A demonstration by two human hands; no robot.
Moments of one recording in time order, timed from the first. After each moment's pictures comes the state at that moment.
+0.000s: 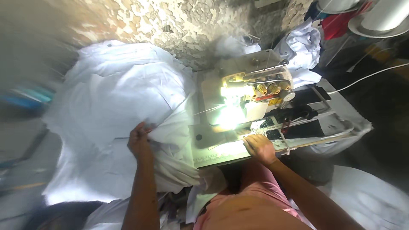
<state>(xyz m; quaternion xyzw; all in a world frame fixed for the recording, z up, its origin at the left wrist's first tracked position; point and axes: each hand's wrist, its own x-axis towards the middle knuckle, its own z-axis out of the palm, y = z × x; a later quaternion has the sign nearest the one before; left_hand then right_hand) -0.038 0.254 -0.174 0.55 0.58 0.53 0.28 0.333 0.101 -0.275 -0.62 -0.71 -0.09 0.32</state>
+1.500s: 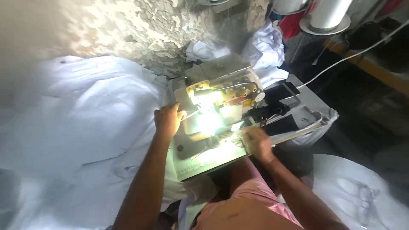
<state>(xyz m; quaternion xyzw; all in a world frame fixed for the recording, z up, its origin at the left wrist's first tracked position) 0.143 0.298 -0.113 0.86 0.51 0.04 0.08 0.367 0.083 -0.239 -0.72 -0.56 -0.02 0.41</state>
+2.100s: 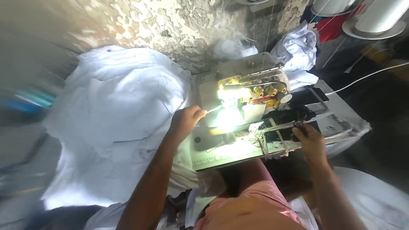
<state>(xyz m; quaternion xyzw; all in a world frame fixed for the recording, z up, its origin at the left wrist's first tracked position) 0.103 0.263 -0.083 0.85 0.46 0.13 0.24 0.430 0.056 -0.214 -0.74 -0.33 0.21 0.55</state>
